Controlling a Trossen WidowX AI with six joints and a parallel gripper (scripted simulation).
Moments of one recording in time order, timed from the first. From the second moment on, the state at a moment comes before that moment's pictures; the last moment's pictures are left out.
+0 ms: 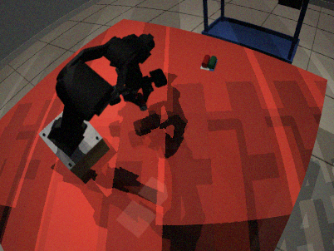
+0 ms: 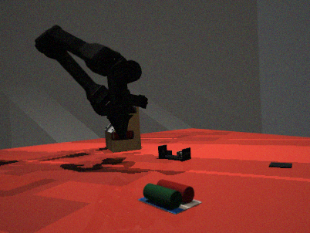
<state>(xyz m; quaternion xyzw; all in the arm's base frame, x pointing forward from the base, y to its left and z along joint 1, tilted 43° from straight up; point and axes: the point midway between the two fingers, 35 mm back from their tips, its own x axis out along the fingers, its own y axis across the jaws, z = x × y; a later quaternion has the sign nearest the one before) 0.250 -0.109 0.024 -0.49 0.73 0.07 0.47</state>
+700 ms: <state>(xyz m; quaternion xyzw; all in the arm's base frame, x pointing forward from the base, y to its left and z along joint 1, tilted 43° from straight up) 0.331 -0.030 -0.040 -0.34 0.73 -0.14 0.57</state>
